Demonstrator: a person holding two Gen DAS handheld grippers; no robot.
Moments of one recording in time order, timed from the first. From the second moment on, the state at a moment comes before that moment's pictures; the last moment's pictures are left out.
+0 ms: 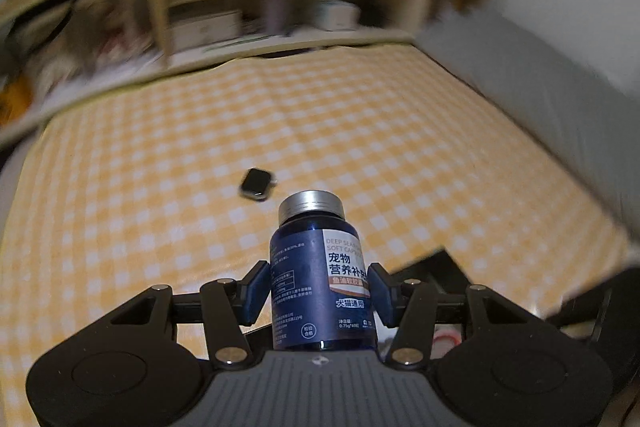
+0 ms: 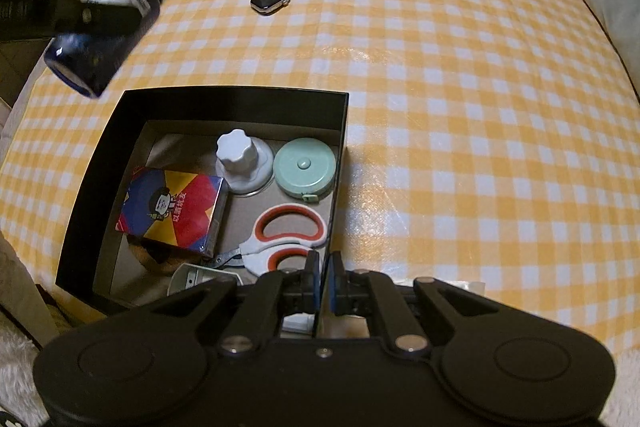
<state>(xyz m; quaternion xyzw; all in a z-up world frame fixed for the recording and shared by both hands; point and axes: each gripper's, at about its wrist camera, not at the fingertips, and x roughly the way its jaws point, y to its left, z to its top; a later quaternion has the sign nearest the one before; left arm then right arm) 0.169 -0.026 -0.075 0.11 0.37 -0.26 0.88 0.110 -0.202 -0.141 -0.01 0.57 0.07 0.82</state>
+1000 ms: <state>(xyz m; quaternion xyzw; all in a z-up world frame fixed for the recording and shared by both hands) 0.162 -0.024 -0.109 0.22 0.41 -0.35 0.82 0.110 -0.202 -0.141 0.00 0.57 0.07 0.82</state>
